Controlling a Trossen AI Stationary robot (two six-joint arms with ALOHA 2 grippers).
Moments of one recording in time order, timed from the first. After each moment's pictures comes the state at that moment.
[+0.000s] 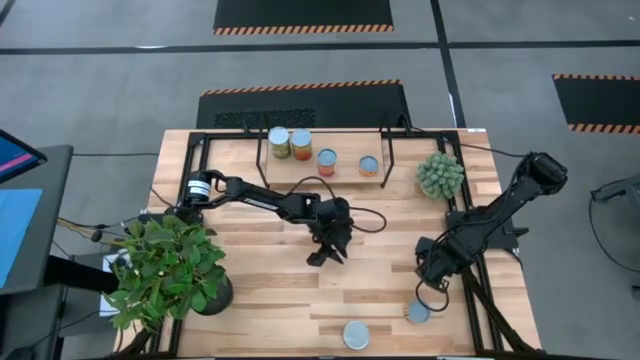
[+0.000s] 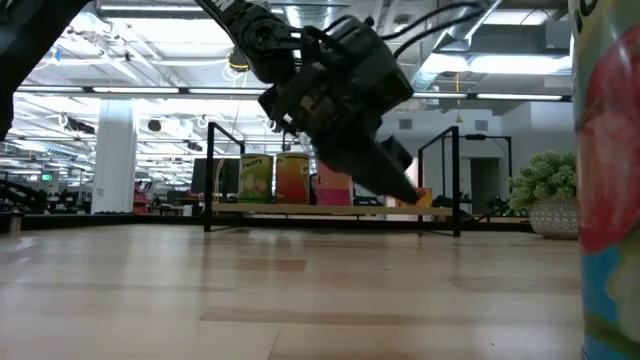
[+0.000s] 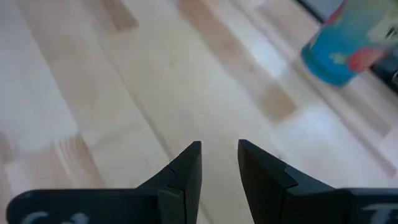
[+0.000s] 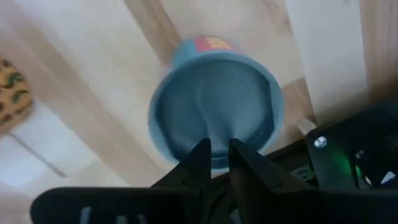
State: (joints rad) left arm 0.01 2.12 1.39 -0.14 0.60 0.32; right arm 0.68 1.30 0.75 -1.11 -0.12 1.17
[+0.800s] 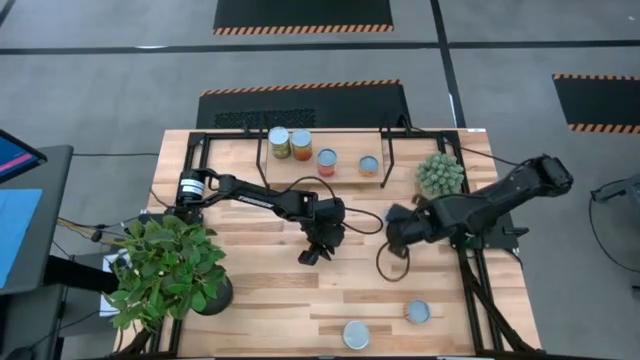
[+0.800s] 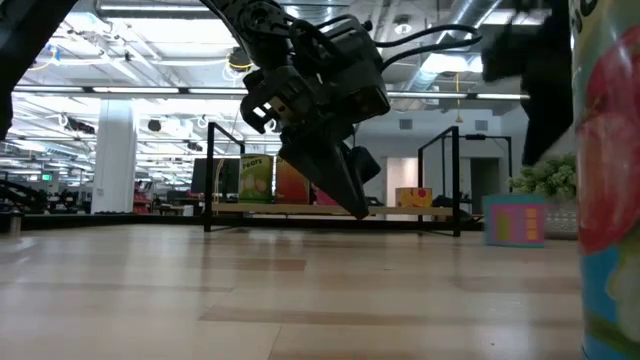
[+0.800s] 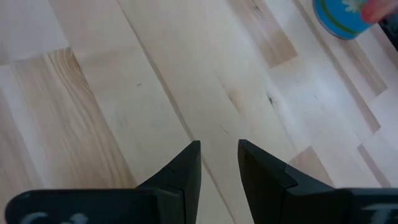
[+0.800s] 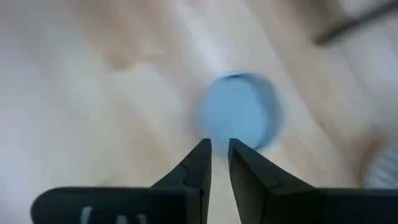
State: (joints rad) left arm 0.01 2.06 1.39 -0.38 0.51 0.32; right arm 0.31 1.28 0.86 -0.93 0.35 0.79
